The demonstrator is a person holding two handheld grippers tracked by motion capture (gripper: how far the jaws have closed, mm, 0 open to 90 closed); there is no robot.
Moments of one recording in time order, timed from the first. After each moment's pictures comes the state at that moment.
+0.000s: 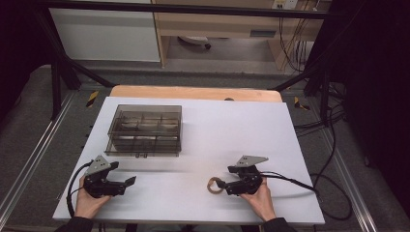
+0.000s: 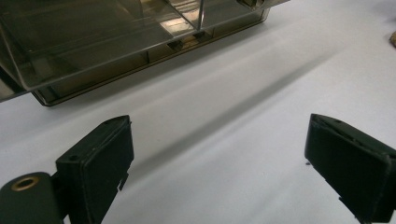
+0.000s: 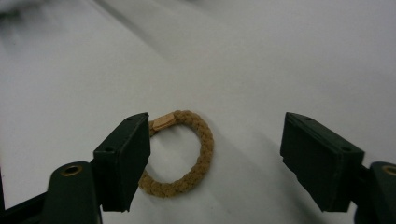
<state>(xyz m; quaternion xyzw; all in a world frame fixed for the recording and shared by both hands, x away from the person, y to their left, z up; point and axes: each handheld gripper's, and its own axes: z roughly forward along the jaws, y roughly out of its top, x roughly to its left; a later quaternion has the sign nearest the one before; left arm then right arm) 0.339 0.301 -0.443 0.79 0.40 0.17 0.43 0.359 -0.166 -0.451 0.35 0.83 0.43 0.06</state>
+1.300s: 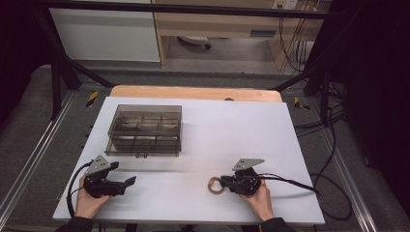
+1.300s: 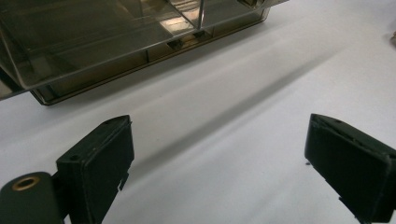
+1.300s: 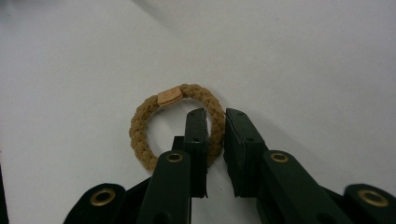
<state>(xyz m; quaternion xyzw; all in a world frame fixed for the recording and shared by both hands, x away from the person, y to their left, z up) 0.339 0.301 -0.443 0.79 0.40 0.17 0.43 0.355 -0.163 -0.457 0.34 0.85 0.41 0.05</state>
